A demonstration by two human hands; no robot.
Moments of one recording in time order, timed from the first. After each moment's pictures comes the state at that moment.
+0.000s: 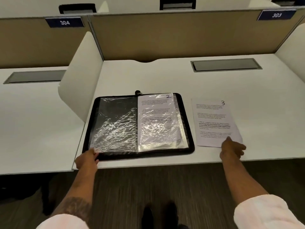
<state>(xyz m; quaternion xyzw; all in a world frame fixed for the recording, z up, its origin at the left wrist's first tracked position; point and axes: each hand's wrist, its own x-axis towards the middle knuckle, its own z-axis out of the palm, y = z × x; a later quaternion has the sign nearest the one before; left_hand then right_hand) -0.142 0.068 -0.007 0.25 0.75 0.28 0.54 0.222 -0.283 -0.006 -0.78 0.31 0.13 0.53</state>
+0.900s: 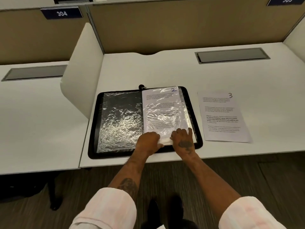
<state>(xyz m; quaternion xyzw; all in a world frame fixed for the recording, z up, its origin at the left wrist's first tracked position) -0.007 -0.016 -0.006 0.97 0.19 -0.11 0.12 0.094 -0.156 -0.024 -0.90 -0.43 -0.02 0.05</state>
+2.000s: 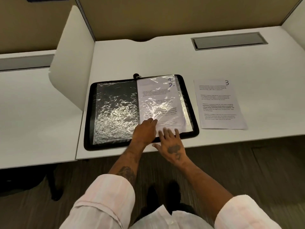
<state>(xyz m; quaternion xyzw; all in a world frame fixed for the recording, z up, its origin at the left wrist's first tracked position) -0.005 -0.019 -0.020 0.97 0.20 -0.09 0.12 0.043 -0.165 -0.047 -0.88 -0.47 0.08 -0.04</state>
